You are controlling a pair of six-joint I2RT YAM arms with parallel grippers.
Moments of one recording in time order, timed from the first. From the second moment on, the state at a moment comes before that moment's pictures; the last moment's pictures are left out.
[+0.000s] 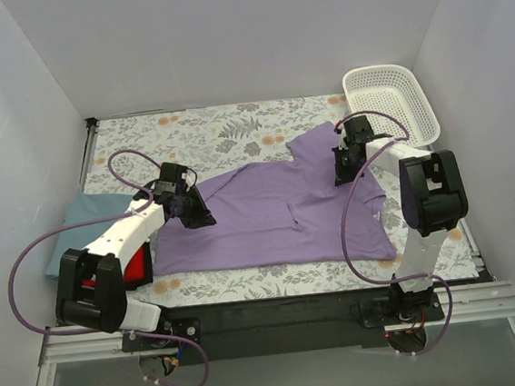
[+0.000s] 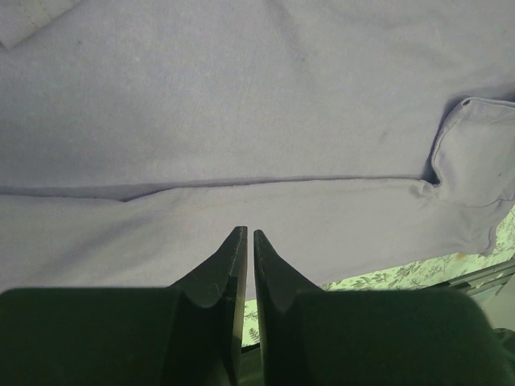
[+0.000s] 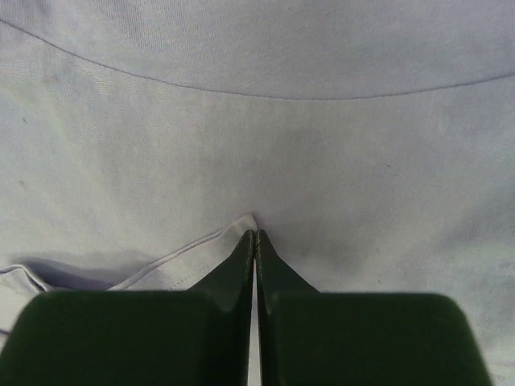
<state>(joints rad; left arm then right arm) -0.31 1.42 0.89 -0.54 0.23 -0.67 0.17 1.87 1.21 -0.45 -0.16 0.15</state>
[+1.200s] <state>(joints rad) -0.31 1.42 0.89 -0.54 0.19 -0.70 0.17 1.76 1.11 -0.35 -0.09 0.21</state>
